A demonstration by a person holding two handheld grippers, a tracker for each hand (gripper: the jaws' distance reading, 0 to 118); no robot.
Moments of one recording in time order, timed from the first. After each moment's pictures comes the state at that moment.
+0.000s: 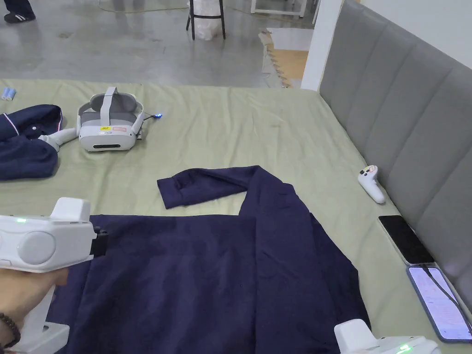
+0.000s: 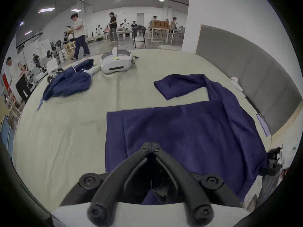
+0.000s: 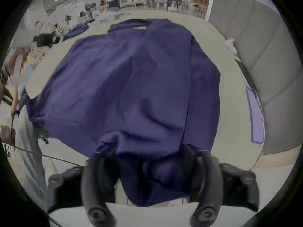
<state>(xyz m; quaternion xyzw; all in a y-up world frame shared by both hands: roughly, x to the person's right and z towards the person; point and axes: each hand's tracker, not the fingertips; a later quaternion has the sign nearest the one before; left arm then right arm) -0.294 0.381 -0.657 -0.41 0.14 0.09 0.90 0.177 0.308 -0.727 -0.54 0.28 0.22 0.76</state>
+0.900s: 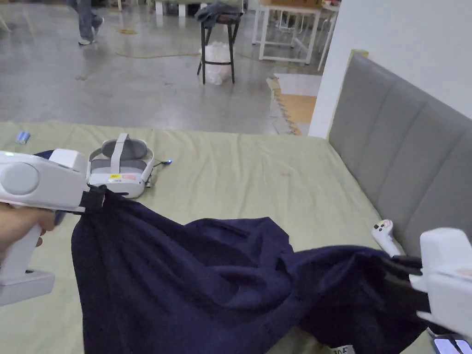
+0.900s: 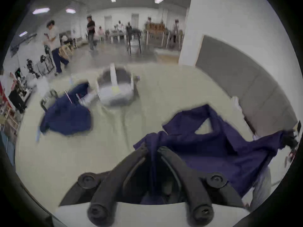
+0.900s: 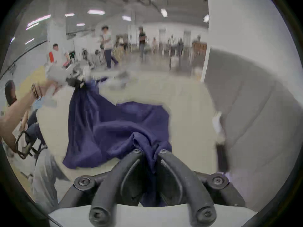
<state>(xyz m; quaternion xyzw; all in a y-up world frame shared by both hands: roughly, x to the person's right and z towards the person) -0.398 0.519 -0.735 -0.35 0.12 0.09 0.92 0.172 0.543 -0.828 -0.26 0.36 0.13 0.89</state>
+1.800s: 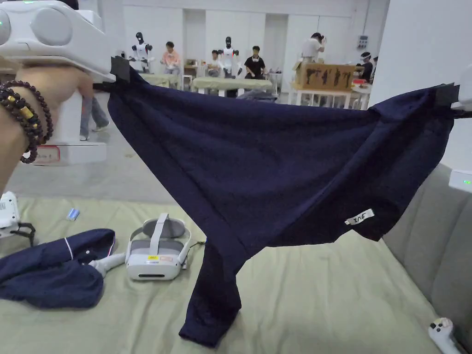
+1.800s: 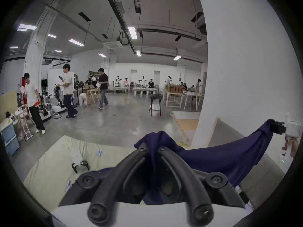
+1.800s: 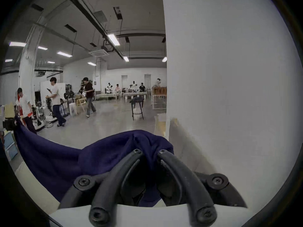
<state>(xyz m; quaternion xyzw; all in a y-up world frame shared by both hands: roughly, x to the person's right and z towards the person) -0.427 0.759 -0.783 -0.14 0.22 0.07 0.96 0.072 0.749 -1.066 -0.15 0.20 0.02 0.97</state>
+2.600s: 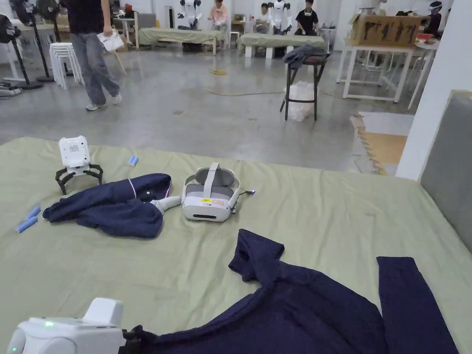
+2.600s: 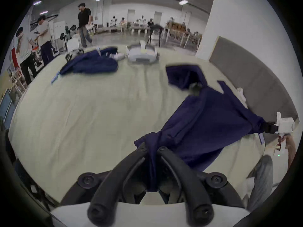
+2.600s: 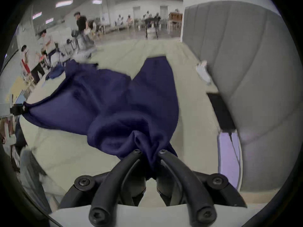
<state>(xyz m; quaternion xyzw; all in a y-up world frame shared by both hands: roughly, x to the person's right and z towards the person) -0.325 0.368 -0.529 -0.44 0.18 0.18 0.86 0.212 0.351 -0.840 -0.48 0.24 0.15 0.83</state>
